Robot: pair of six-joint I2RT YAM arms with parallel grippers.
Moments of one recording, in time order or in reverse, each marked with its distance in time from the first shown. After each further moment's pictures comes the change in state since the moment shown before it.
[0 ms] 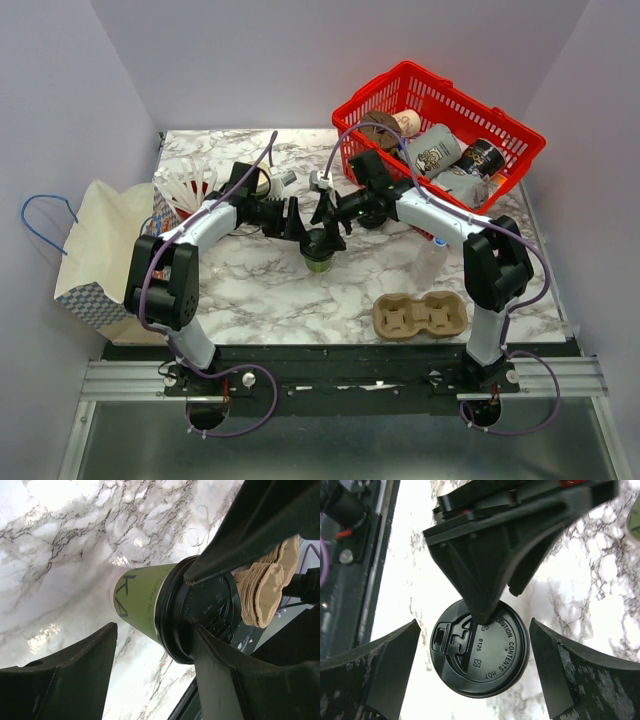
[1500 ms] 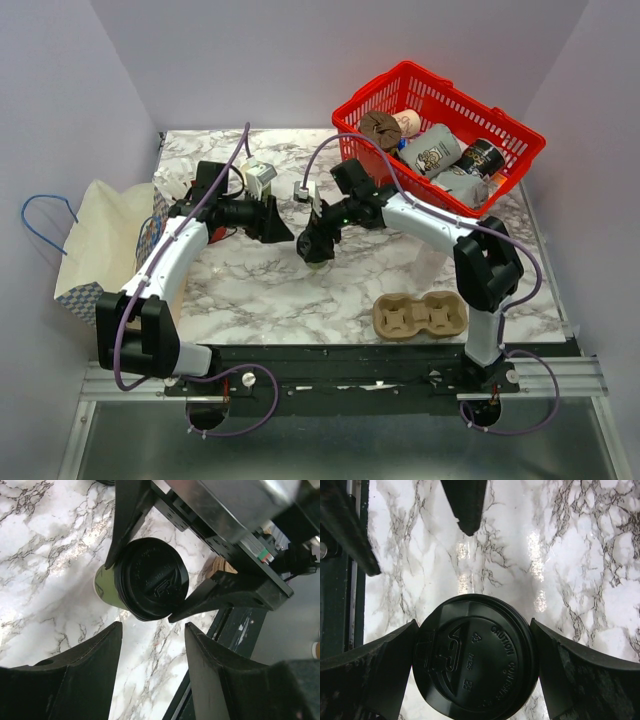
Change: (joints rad) left arm 0.090 -0.307 -0.038 -0.129 0.131 0.191; right arm 0.097 0.022 0.027 -0.060 0.192 0.027
